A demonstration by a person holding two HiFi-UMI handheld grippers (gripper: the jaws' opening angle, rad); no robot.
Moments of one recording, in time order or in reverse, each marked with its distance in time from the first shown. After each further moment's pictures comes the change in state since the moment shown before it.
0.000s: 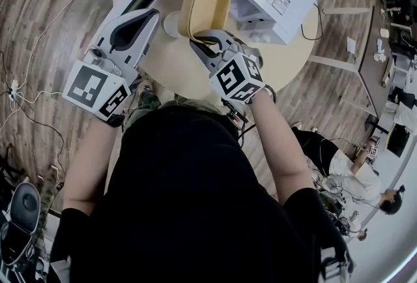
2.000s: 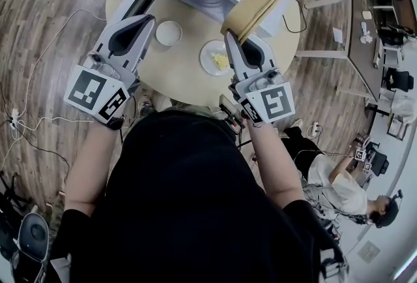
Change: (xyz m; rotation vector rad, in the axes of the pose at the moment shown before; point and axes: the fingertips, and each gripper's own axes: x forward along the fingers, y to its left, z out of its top) left arm -0.012 -0.020 0.025 0.035 -0.067 -0.095; right arm -0.158 -0.051 0.057 0.425 -0.516 -0.569
